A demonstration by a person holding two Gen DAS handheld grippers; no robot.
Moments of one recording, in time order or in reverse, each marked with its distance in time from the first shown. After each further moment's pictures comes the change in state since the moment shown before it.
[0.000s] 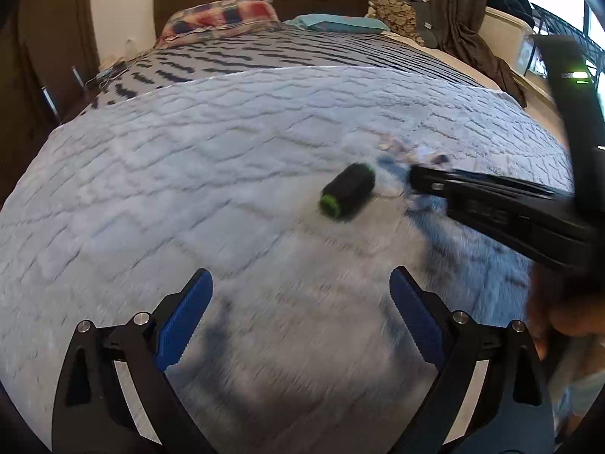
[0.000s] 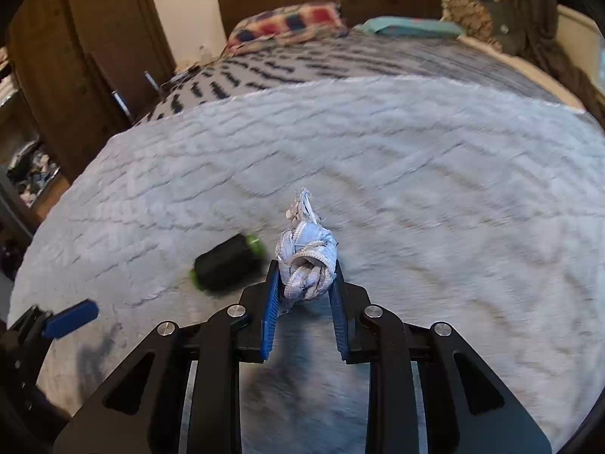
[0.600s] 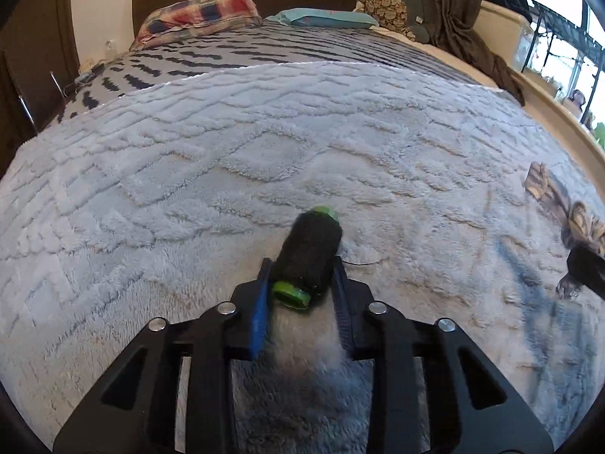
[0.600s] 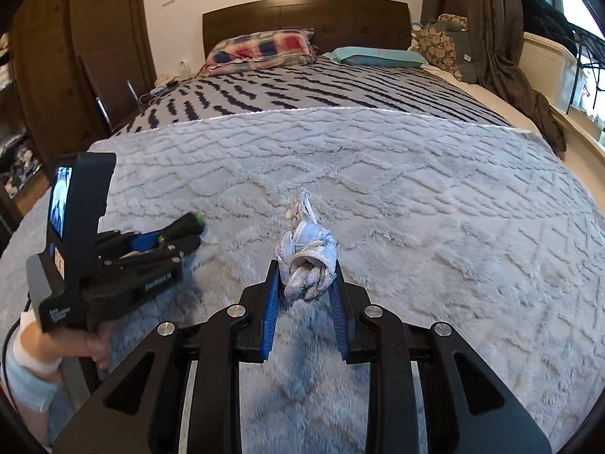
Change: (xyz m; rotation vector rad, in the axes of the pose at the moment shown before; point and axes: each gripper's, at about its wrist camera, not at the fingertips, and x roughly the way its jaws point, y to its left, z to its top) left arm 0.061 -0.031 0.038 0.001 0.009 -0.051; right arm -0.078 -0.047 -0.030 -0.034 -0.070 -0.085
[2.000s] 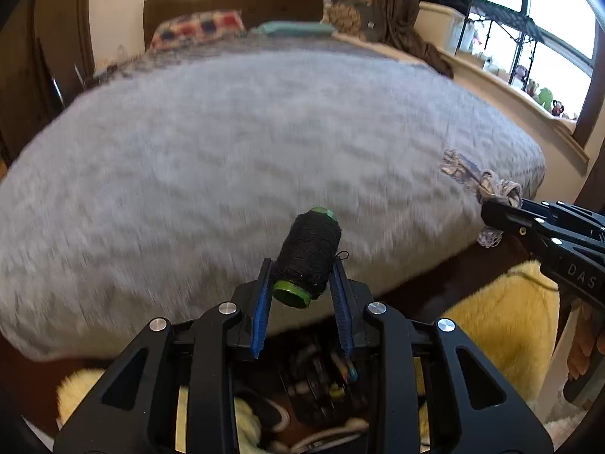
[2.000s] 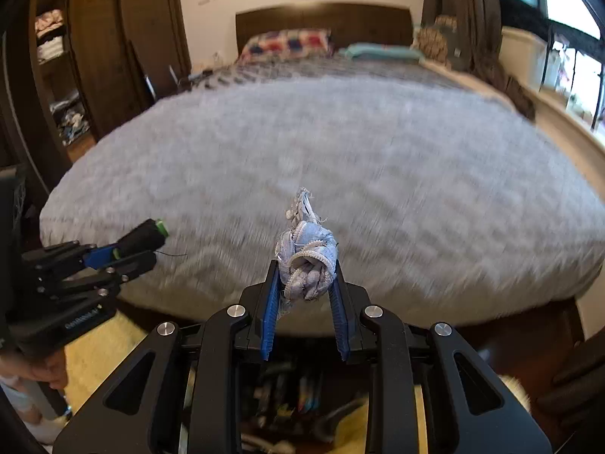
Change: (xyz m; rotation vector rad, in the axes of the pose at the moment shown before) left arm -0.263 -0.065 -0.305 0.032 -0.032 -0.050; right arm -0.213 0.037 -0.247 -0.020 0.058 0.075
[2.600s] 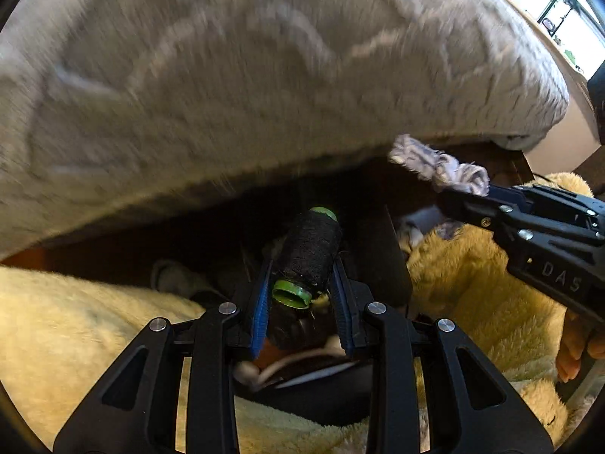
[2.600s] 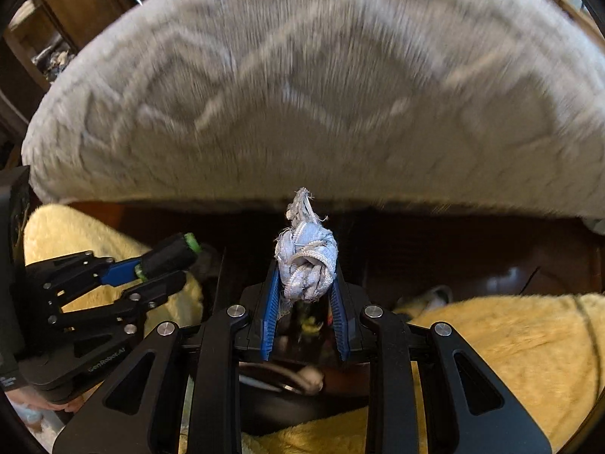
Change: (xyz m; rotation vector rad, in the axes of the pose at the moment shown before) left arm 0.110 0.005 -0.100 -0.077 0.410 -0.083; right arm 0.120 0.010 -0.086 0.040 0.409 0.078
